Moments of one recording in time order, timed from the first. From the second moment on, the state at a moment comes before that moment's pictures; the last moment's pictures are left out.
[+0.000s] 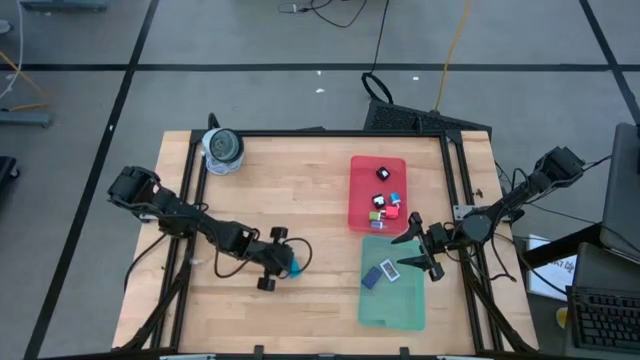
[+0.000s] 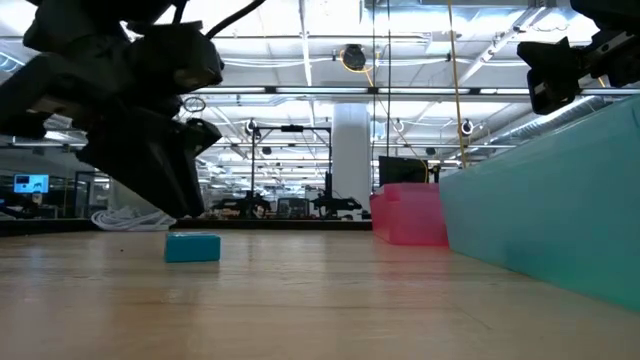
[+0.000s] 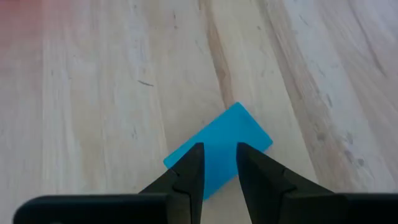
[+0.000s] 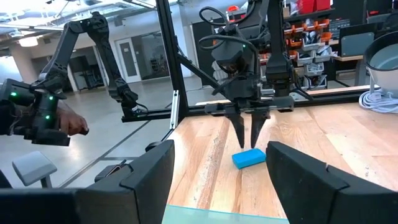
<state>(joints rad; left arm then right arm) -0.37 1.58 0.74 -0.09 -0.11 -0.10 0.59 0.87 0.03 0.94 0.34 0.17</state>
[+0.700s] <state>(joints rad) -0.30 1.68 0.72 -0.02 -0.32 -0.64 0.59 0.87 0.03 0.95 0.34 0.17</state>
